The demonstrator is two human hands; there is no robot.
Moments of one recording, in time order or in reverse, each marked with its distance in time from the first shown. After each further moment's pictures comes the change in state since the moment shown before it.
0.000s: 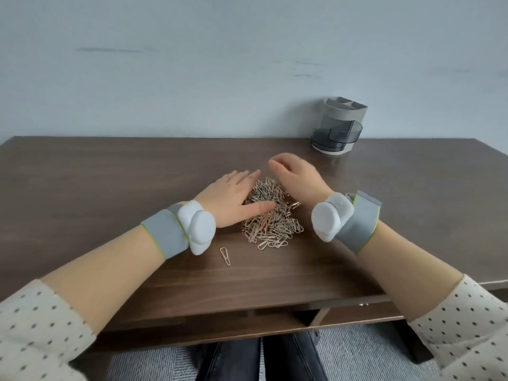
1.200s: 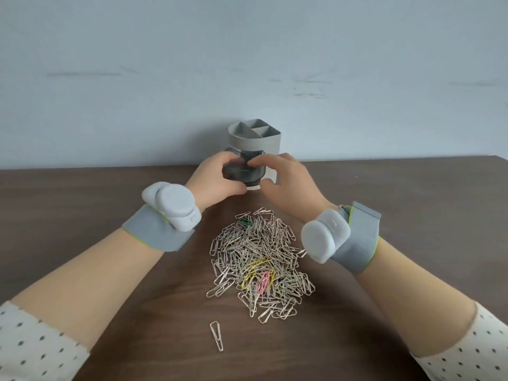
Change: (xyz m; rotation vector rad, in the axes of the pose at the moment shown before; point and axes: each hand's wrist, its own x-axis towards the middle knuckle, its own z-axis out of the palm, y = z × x) left_hand 0.082 -0.038 -0.043 -0.613 0.395 -0.146; right_hand 0.057 -0.010 -0.001 -0.052 0.072 -0.154
